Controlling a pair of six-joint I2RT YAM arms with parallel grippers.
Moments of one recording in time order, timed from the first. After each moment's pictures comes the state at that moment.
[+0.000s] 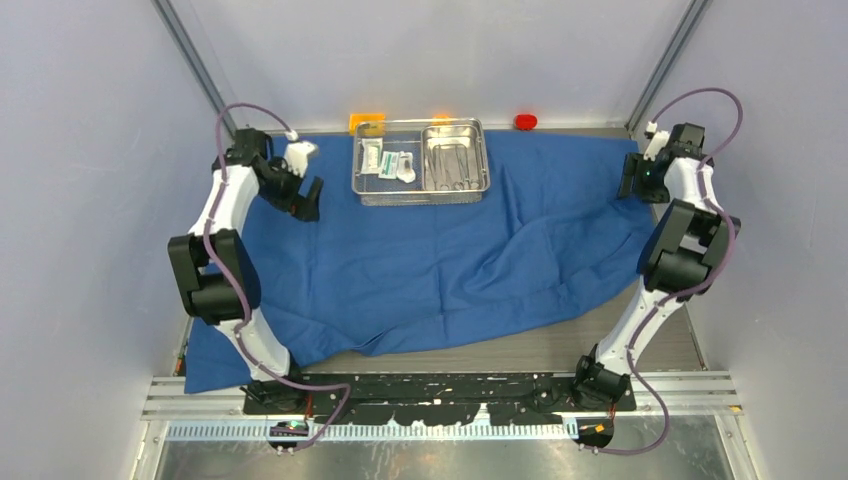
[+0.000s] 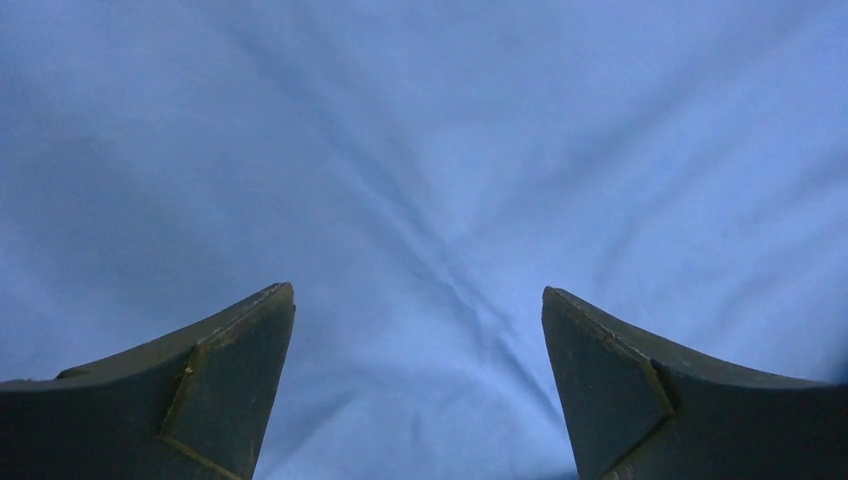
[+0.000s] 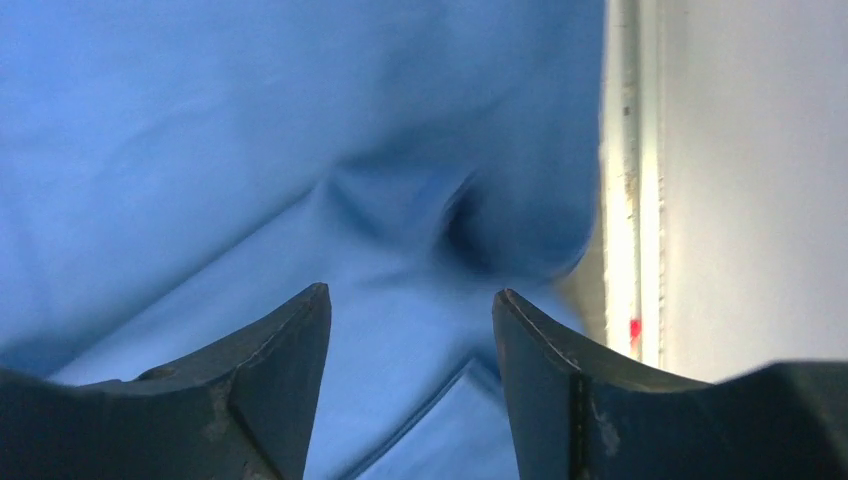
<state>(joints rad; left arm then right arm) 0.15 1.82 1.54 -0.79 0.43 0.52 -0.43 2.08 1.70 -0.63 -0.16 -0.21</state>
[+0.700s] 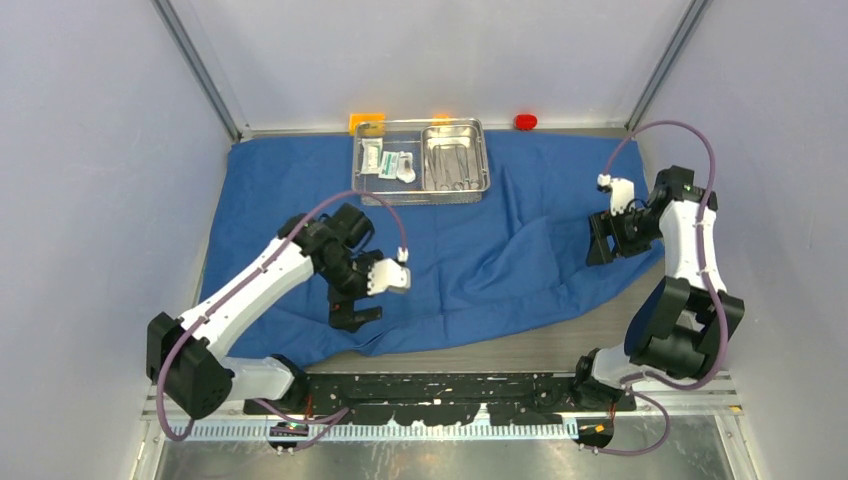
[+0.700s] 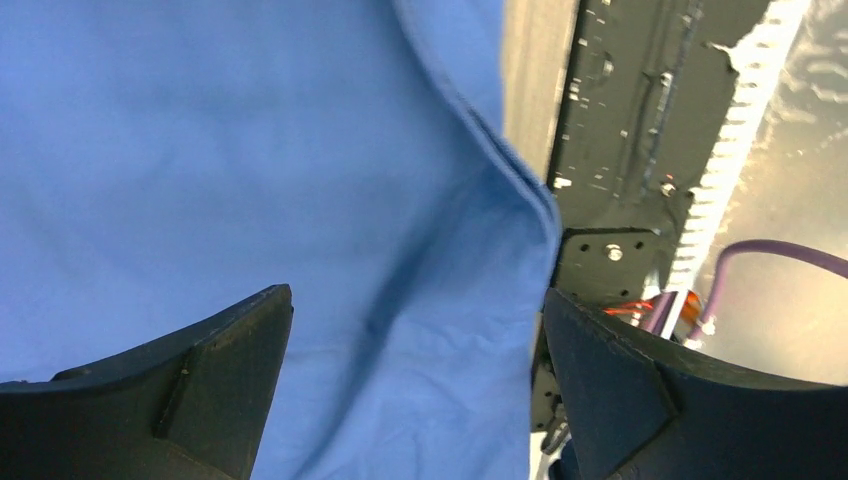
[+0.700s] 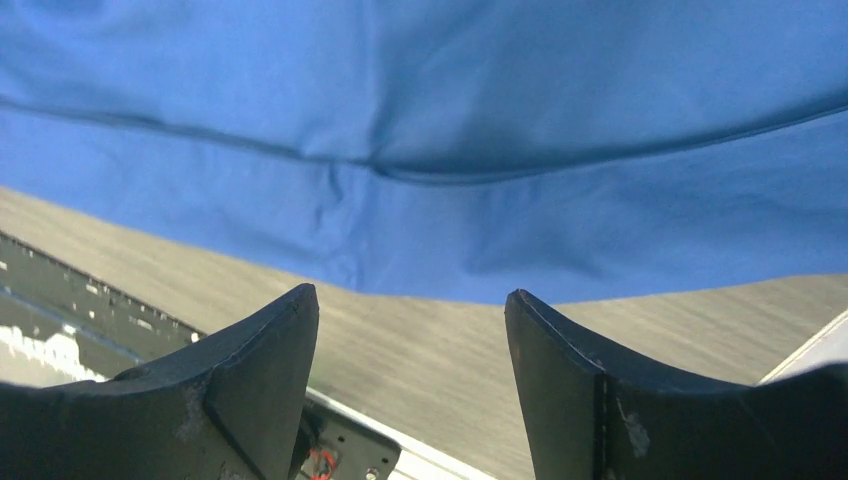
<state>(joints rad) -0.56 1.28 1.15 -1.27 0.38 0.89 -0.40 1.48 1.25 -1.11 -0.45 -0.69</state>
